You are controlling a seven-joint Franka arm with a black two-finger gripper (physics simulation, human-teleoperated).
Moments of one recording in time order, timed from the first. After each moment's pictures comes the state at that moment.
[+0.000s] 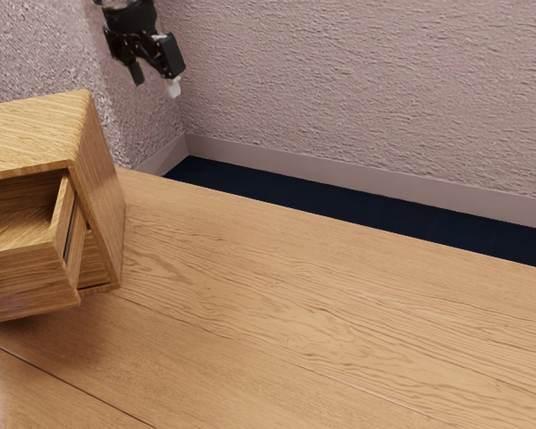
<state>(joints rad) -0.14 0.16 0.15 -1.19 -0.02 1.49 0.19</state>
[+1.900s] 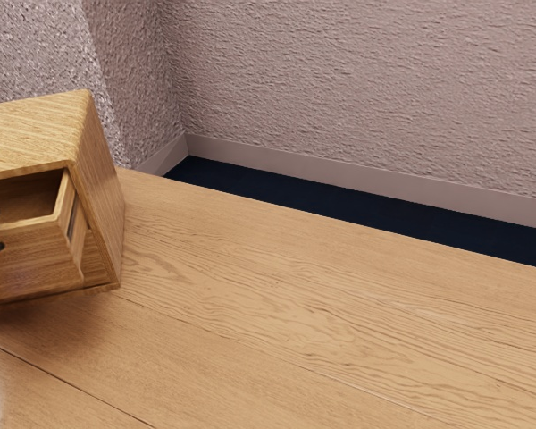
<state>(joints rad) -0.19 -0.65 0.56 -2.32 0.32 1.58 -0.54</state>
